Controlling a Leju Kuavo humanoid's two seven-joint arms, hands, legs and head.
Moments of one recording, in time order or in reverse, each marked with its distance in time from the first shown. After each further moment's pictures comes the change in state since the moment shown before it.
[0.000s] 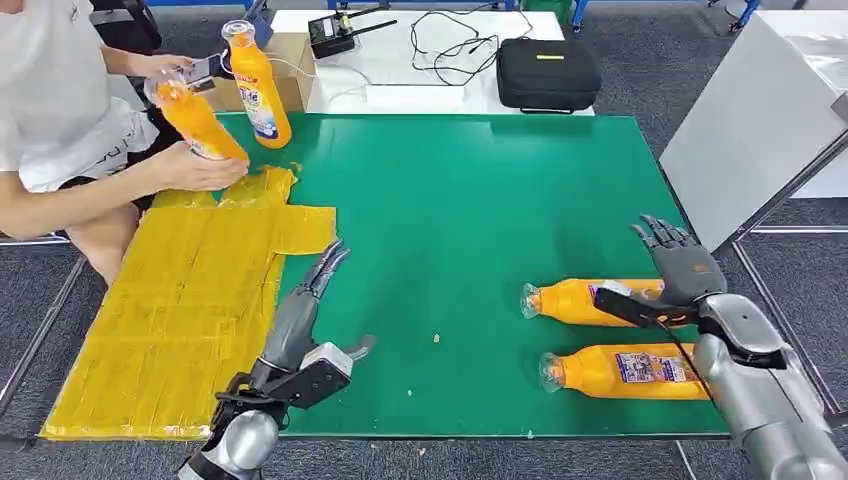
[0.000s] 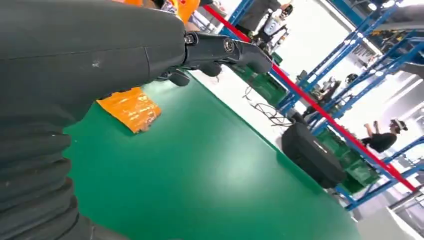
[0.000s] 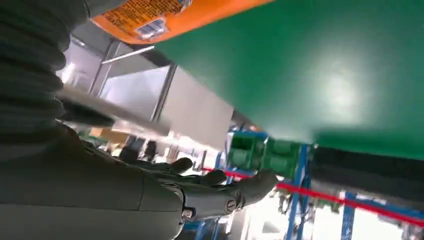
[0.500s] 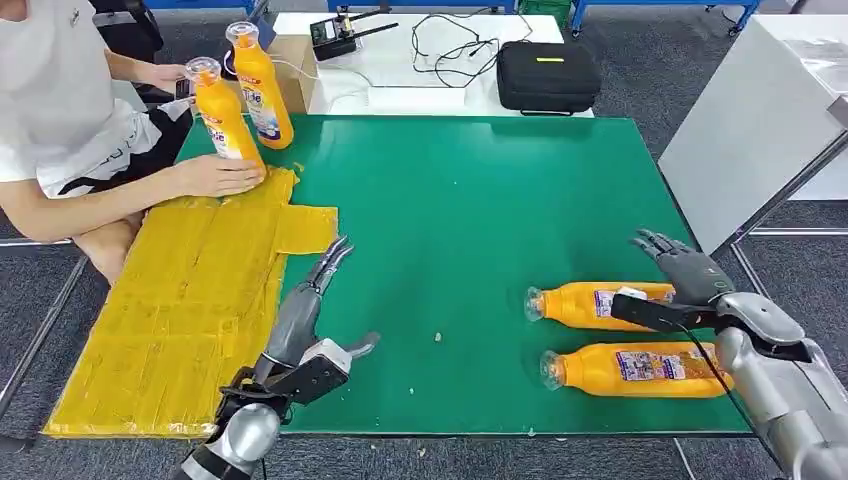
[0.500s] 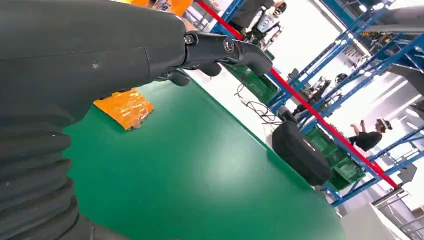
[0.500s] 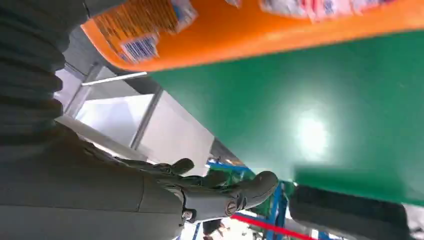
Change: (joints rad) left arm -0.029 0.002 -0.011 0.040 0.048 0.002 -0.032; right arm -0.055 -0.075 0.097 0.107 -0.124 0.127 -0.108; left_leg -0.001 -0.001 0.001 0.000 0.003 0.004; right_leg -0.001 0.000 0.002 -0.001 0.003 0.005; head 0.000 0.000
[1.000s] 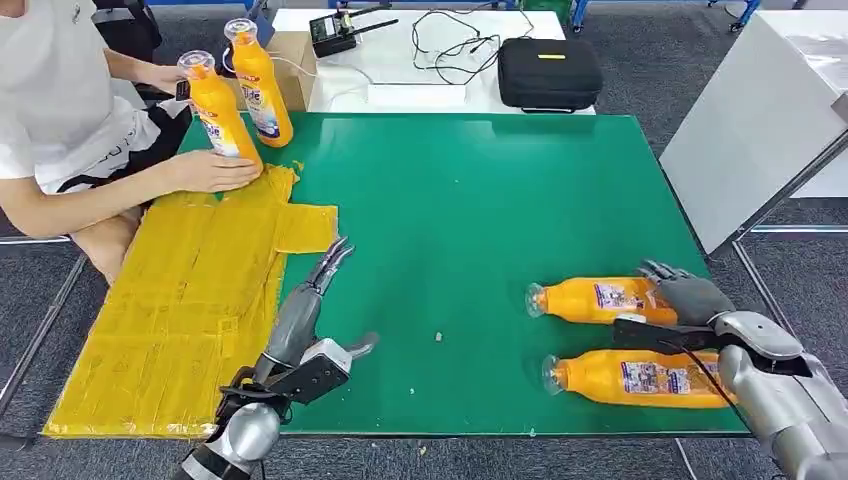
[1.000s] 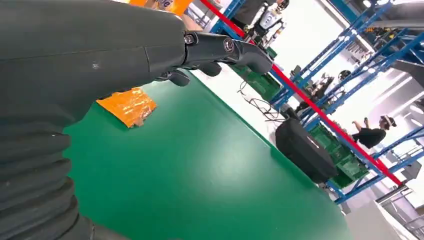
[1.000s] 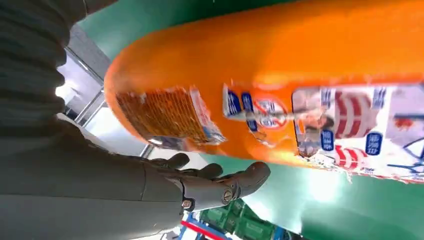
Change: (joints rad) left arm -0.004 0.000 -0.001 0.008 0.001 0.000 -0.001; right arm 0.028 -0.014 0.032 0.037 0.002 0.000 0.002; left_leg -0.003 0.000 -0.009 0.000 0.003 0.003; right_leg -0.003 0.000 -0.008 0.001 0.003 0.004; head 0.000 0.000
